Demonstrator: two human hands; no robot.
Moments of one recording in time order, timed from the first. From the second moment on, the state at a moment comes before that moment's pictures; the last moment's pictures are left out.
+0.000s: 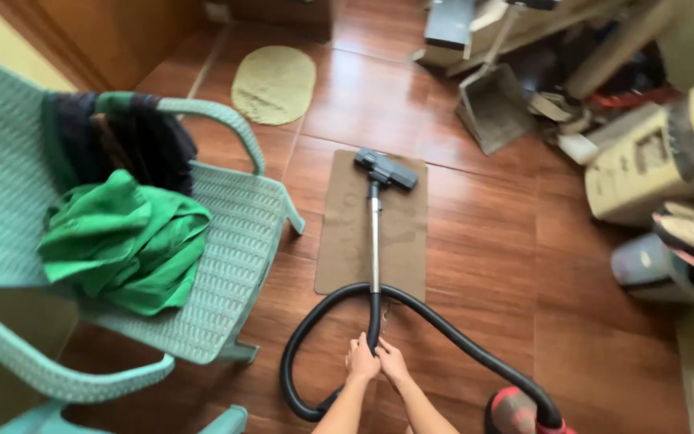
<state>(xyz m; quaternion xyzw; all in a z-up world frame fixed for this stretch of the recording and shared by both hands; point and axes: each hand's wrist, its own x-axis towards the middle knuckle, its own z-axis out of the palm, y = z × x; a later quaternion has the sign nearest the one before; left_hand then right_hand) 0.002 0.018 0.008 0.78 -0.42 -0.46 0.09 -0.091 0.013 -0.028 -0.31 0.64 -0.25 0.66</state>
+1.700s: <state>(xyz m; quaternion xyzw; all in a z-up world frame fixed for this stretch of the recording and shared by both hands) -0.259 0.106 0.124 0.40 -0.82 -0.40 0.08 -0.328 0.206 0.004 -0.33 0.83 -0.40 0.19</state>
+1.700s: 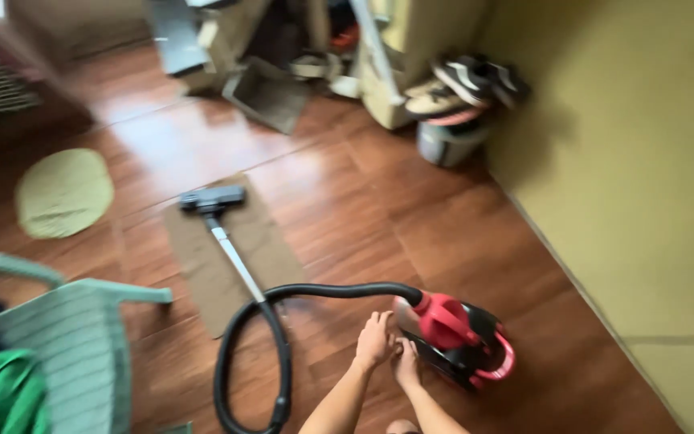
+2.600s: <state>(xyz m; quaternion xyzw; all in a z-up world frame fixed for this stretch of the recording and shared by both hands) 0.064 -0.097 -0.032 0.79 -0.43 -0.40 0.14 -0.153 -0.100 -0.083 -0.58 0.77 -0.19 0.19</state>
